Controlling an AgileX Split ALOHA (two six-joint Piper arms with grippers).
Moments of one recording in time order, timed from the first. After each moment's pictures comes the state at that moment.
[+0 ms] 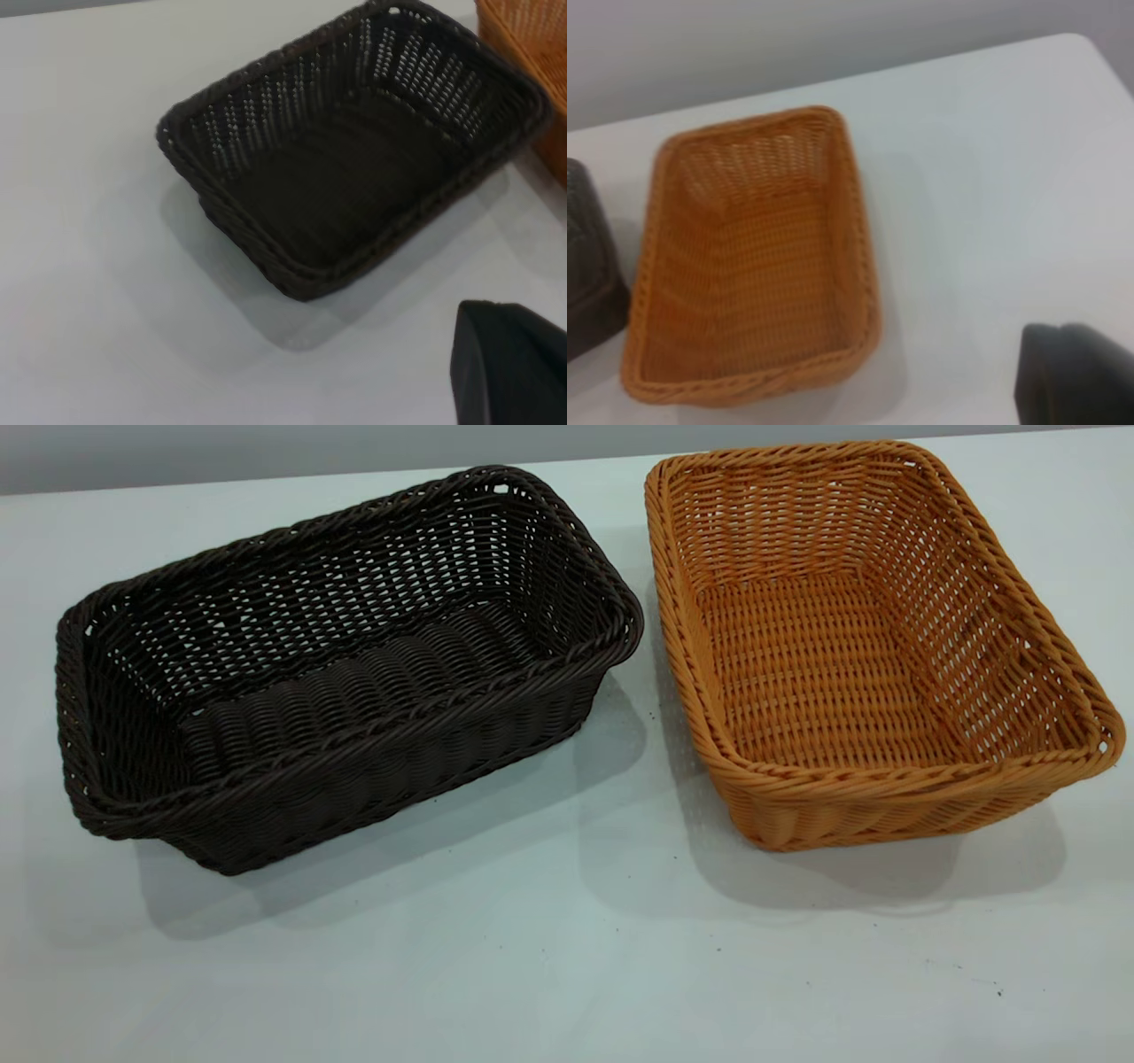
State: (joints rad) left arm -0.04 0.00 -0.45 -0.26 1.07 0.19; right arm -0.18 0.00 -0.49 0.18 1.04 -0.04
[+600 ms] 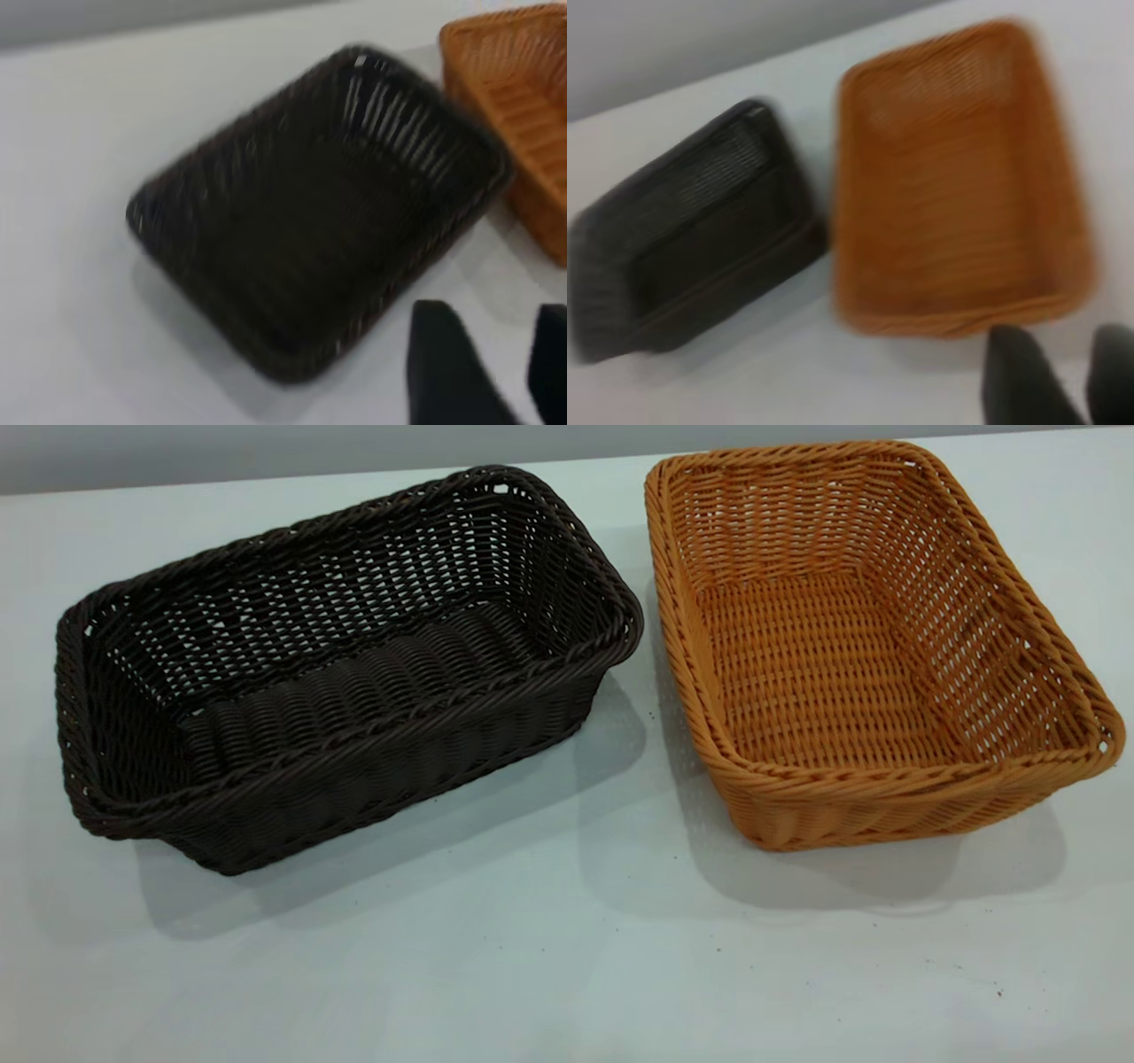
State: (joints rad) left arm -0.04 0.39 -0.62 -0.38 0.92 0.36; right arm -0.18 0.27 -0.52 0.56 1.03 -0.14
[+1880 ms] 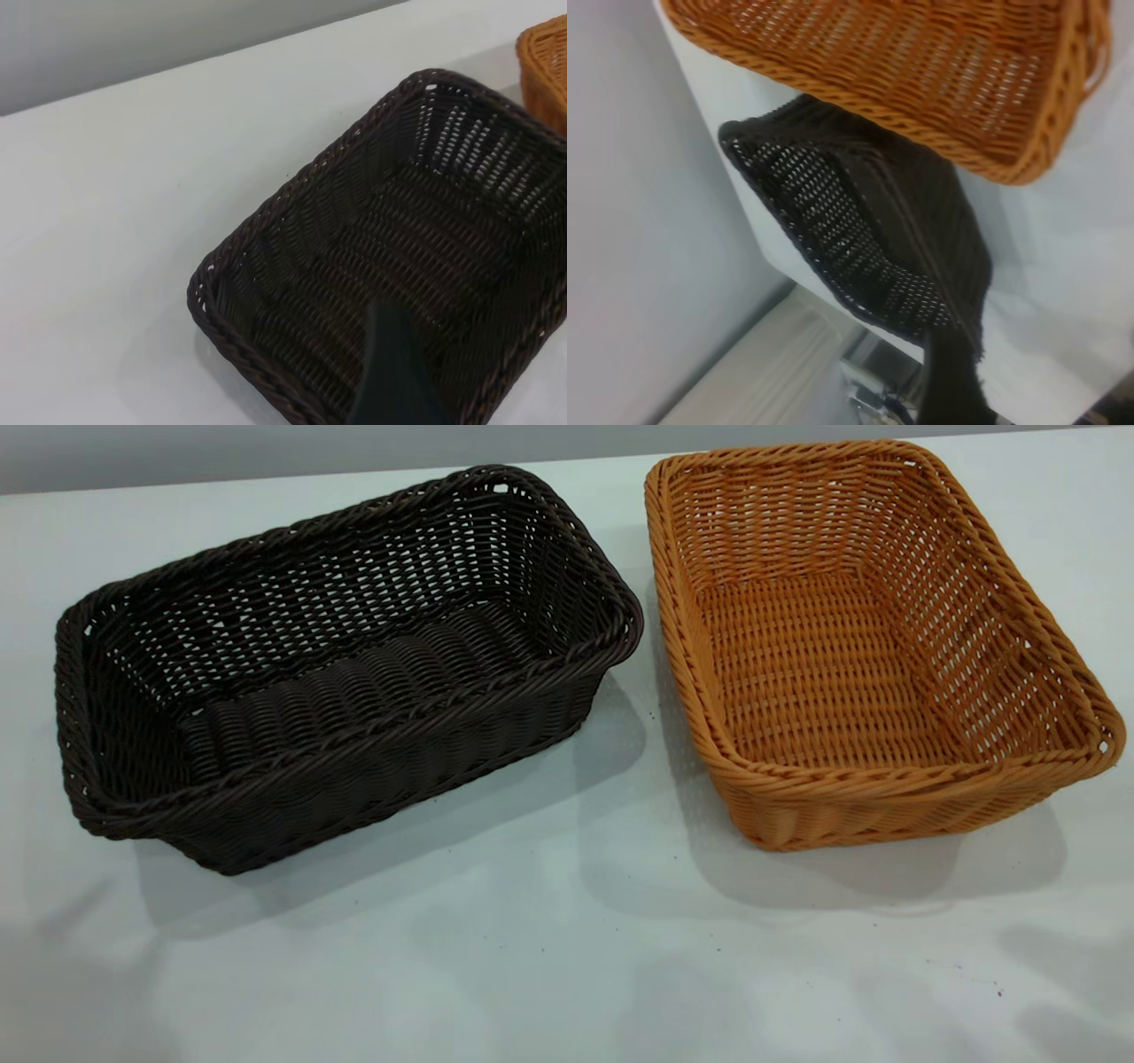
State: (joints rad) left arm -0.04 0.75 -0.62 -0.44 0.60 0.58; right arm -0.18 0.85 -0.31 1.11 0.83 0.52
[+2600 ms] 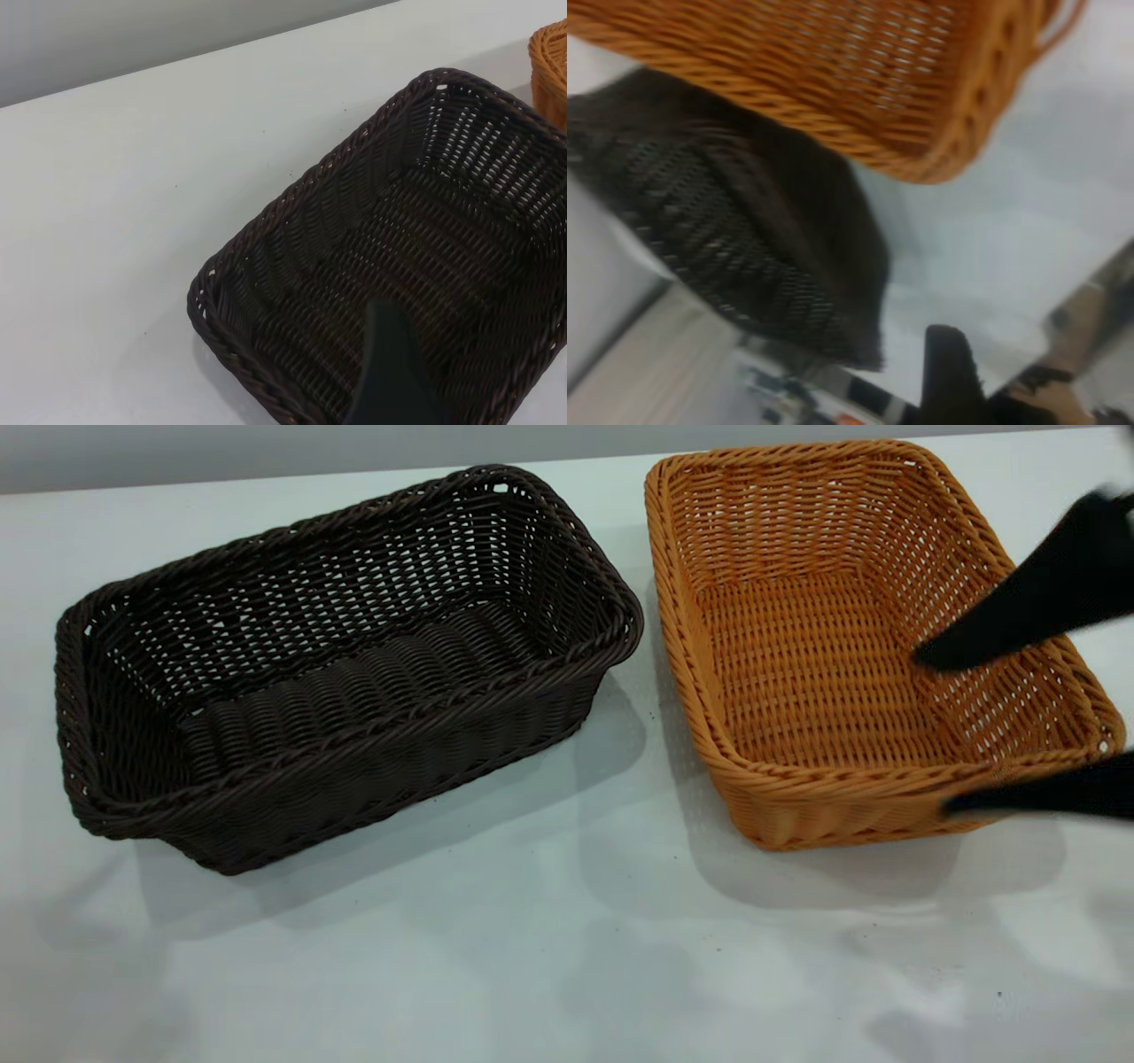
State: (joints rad) left arm -0.04 0.80 -0.62 -0.47 0.56 0.60; right arm 0.31 1.27 -0.31 1.51 0.51 0.28
